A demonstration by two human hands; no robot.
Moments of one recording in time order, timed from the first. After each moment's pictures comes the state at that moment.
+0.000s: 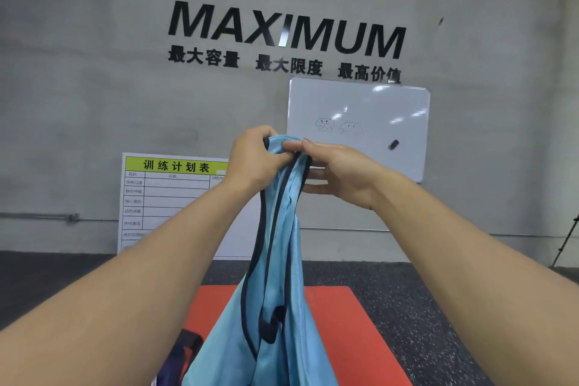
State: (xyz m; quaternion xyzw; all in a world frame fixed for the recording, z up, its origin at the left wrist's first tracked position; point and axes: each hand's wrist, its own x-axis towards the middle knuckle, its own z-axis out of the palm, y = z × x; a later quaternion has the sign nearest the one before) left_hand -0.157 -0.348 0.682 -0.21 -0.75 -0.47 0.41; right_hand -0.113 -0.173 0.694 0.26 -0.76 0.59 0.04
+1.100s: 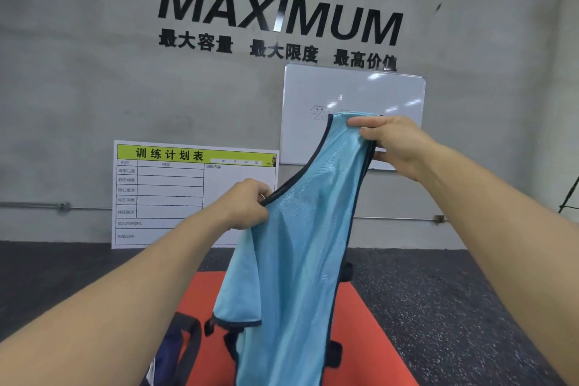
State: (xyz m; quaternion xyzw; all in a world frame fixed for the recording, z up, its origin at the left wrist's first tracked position) left_hand -0.178 -0.372 0.607 -0.20 -0.91 -0.34 0.14; right_hand -0.132 -0.093 0.712 0.13 -0.76 0.59 0.23
